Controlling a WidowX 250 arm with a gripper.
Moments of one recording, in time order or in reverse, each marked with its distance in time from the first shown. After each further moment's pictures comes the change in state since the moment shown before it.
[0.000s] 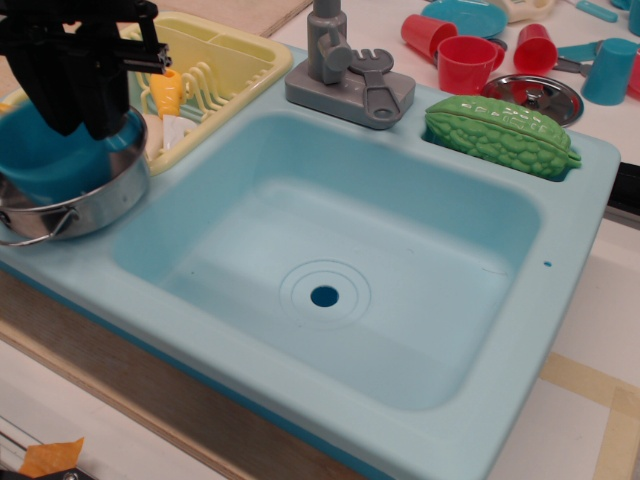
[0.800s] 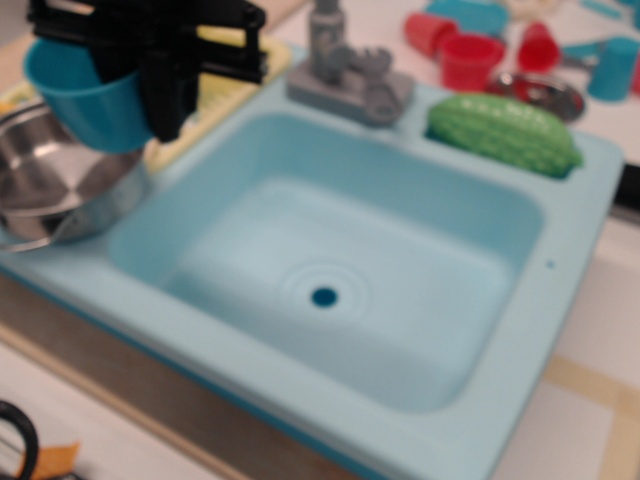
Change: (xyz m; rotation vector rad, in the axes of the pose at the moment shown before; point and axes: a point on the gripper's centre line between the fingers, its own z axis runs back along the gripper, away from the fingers) arm -0.008 -0.048 0.018 0.068 -0.074 -0.020
